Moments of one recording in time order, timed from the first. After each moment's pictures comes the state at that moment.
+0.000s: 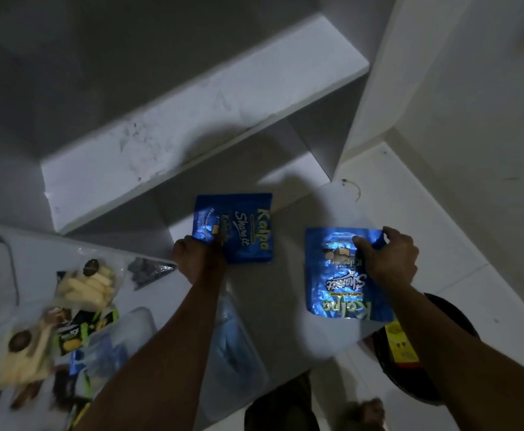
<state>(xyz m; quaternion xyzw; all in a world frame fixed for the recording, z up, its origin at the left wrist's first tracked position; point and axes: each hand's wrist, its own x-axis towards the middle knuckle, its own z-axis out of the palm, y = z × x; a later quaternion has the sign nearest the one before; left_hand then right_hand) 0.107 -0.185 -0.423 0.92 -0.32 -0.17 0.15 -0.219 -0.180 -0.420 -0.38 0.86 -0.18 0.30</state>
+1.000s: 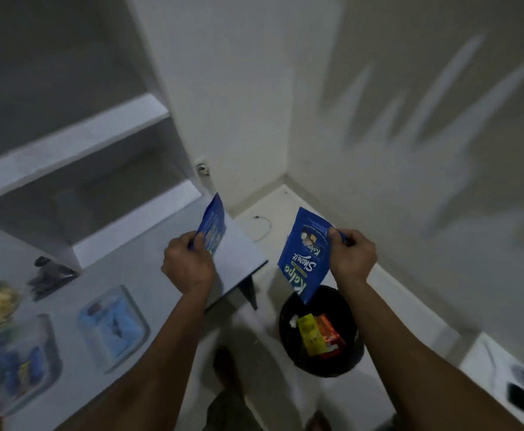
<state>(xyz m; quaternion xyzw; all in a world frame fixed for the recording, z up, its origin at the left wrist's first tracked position) -0.161 -0.042 -0.300 0.77 -0.46 -0.16 0.42 -0.418 -0.003 -0.301 -0.24 0.79 -0.51 0.24</state>
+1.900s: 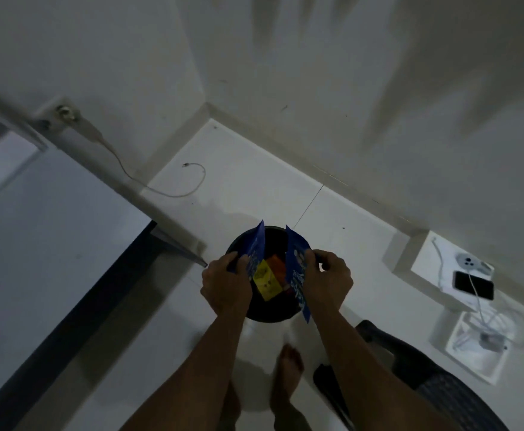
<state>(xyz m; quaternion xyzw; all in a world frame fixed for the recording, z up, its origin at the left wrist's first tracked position) -0.378 0.066 -0.498 0.74 -0.56 -0.32 0.19 -0.515 0.127 -0.486 -0.13 0.87 -0.42 0.20</state>
